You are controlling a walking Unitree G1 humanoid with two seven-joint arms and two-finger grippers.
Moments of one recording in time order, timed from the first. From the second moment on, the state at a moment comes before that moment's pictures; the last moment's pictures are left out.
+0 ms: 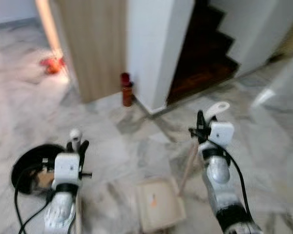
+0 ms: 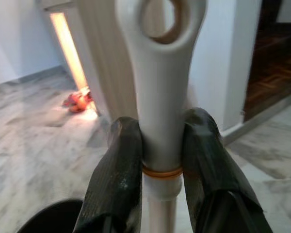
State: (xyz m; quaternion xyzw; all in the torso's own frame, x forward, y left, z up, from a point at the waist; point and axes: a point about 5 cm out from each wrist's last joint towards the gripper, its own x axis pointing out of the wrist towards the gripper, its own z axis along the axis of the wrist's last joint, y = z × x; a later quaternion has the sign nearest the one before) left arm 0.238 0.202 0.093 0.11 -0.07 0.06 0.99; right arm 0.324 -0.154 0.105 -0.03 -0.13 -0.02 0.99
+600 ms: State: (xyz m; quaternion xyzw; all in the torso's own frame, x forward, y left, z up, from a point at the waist) left arm 0.242 0.194 0.097 0.10 -0.08 0.06 0.99; right arm 0.322 -0.156 0.102 -0.02 -0.12 -0.03 0.99
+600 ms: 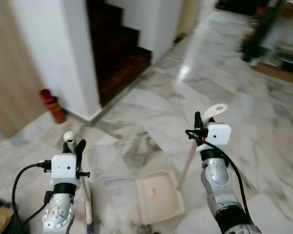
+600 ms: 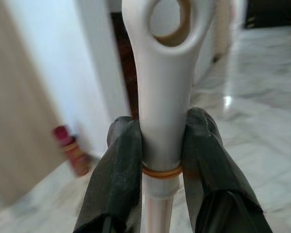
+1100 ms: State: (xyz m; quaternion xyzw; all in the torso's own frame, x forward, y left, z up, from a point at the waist) left arm 0.245 0.197 0.101 0.11 -0.09 0.06 0.99; right arm 0.321 -0.155 0.101 -0.02 -0.12 -0.02 0.99
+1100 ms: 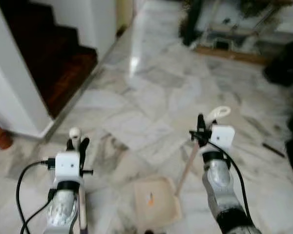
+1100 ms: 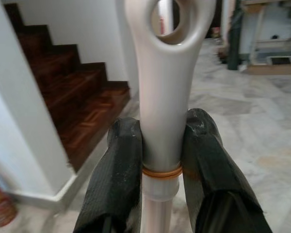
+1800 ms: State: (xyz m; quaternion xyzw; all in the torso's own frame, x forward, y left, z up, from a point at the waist) left arm 0.252 0.191 0.107 0.08 -0.11 0.06 0.99; right arm 0.320 -0.157 0.102 -0.02 -0.12 -0.03 0.99
